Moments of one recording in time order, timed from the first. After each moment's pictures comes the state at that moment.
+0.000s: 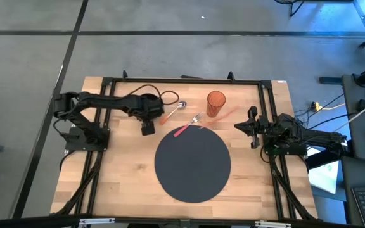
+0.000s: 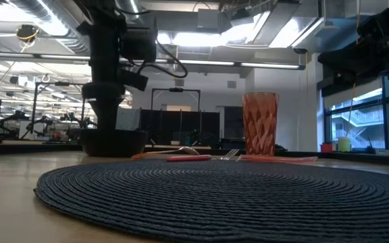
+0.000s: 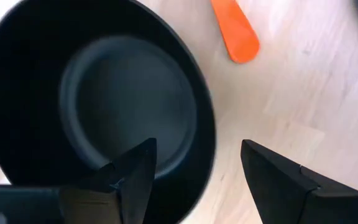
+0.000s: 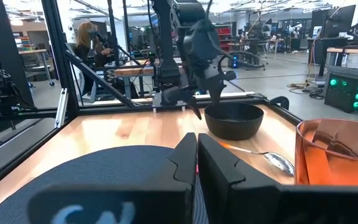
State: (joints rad) left arm 0.27 1.53 0.96 -0.83 -0.23 0.00; right arm -0.14 0.00 0.01 0.05 -0.08 0.05
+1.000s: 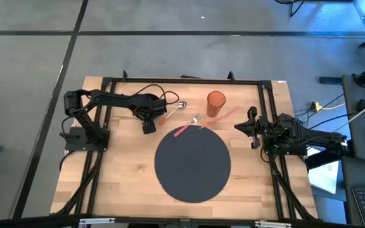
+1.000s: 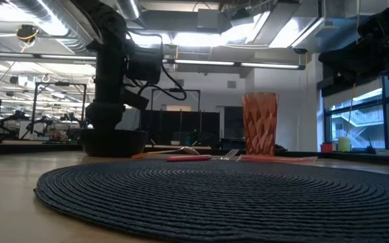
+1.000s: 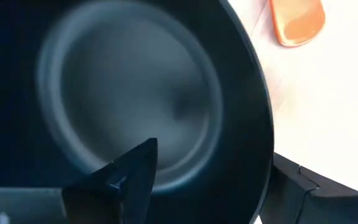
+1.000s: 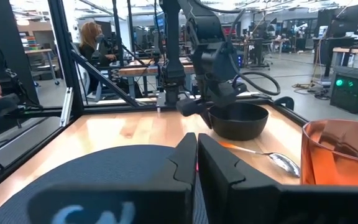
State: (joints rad) left arm 0.33 1.66 0.96 -0.81 -0.24 0.00; right arm -0.14 0.00 0.01 0.06 -0.10 0.05
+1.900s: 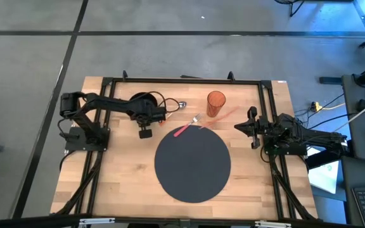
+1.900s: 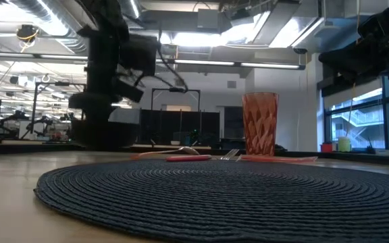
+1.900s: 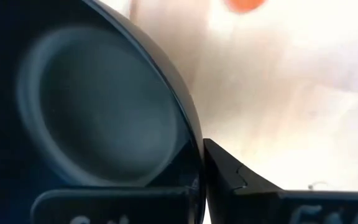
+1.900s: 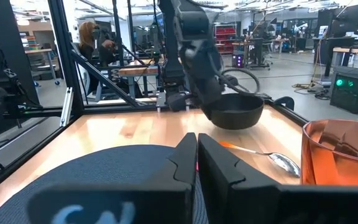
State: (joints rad) left arm 0.21 1.61 0.97 -0.91 -0.30 -0.01; right arm -0.14 0.00 0.01 0.05 -0.10 0.05
